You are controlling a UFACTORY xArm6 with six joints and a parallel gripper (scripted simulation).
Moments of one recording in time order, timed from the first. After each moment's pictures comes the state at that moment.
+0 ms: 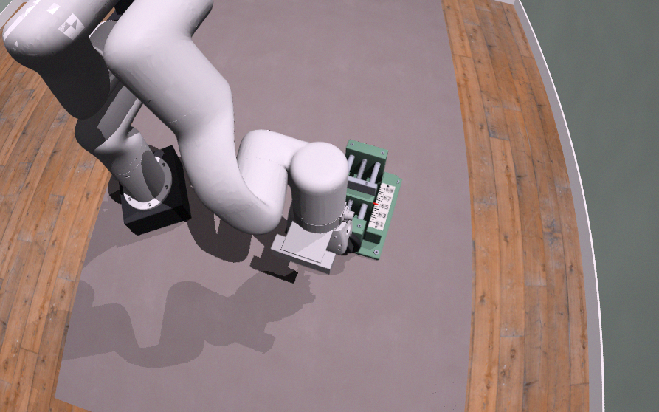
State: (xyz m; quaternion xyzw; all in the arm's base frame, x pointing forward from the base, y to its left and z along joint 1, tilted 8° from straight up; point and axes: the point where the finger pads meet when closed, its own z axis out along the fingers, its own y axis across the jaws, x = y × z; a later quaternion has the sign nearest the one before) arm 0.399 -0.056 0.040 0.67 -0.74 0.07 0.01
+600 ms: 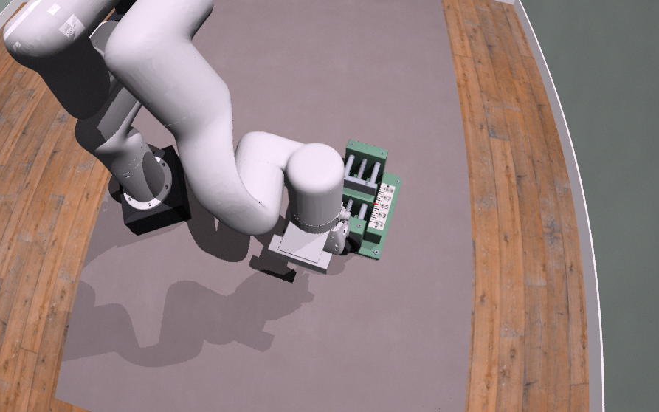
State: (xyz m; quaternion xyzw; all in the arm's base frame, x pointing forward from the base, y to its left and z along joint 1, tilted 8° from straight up) arm 0.395 -0.056 0.035 0.67 -0.74 0.07 0.01
